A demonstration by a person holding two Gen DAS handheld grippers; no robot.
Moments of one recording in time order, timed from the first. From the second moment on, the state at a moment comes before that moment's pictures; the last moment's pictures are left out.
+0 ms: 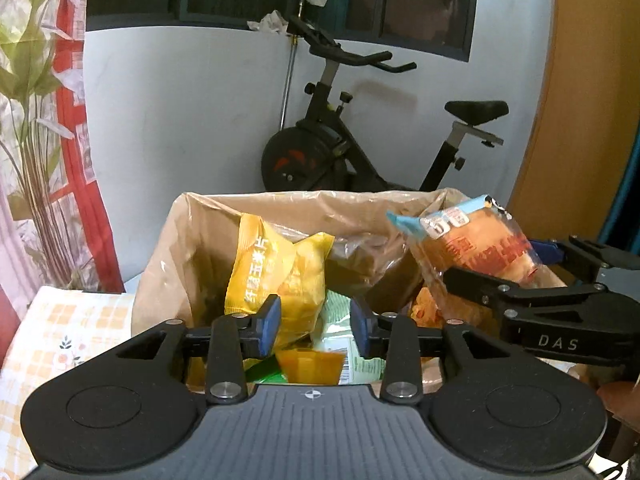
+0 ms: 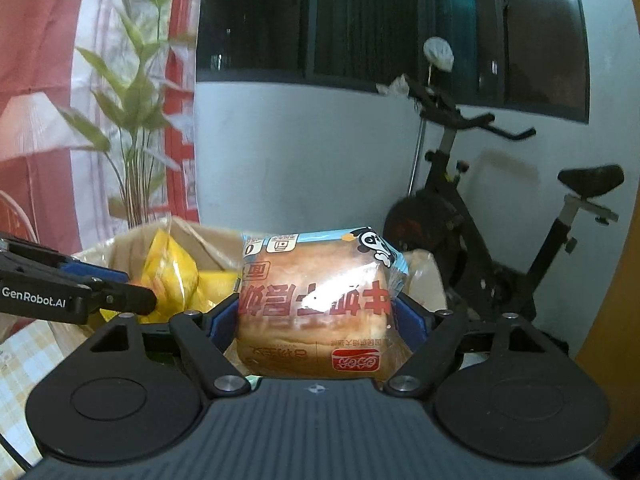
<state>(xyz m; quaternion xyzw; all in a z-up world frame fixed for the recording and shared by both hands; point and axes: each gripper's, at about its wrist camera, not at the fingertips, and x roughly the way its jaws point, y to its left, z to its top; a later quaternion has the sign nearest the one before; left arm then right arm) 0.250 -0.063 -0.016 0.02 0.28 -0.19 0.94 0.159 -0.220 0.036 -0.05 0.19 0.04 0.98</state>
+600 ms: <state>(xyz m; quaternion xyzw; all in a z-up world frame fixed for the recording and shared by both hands) 0.219 -0.046 0.003 0.05 0.25 -0.15 0.96 0.136 -0.222 0.045 -0.02 0.21 0.00 0.98</state>
